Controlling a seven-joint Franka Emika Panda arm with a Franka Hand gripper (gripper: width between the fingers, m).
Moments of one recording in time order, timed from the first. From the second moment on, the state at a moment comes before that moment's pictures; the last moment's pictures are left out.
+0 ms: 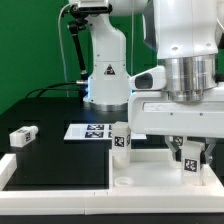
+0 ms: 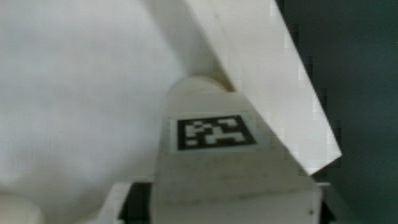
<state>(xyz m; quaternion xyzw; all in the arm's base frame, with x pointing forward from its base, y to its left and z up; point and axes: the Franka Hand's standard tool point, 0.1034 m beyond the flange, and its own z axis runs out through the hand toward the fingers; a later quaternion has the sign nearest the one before) 0.632 0.116 0.066 -0.96 0.29 -0.04 0.06</state>
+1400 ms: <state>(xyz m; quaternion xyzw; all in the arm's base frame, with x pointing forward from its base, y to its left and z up) 0.629 0.114 0.065 -0.58 0.80 0.06 0.11</state>
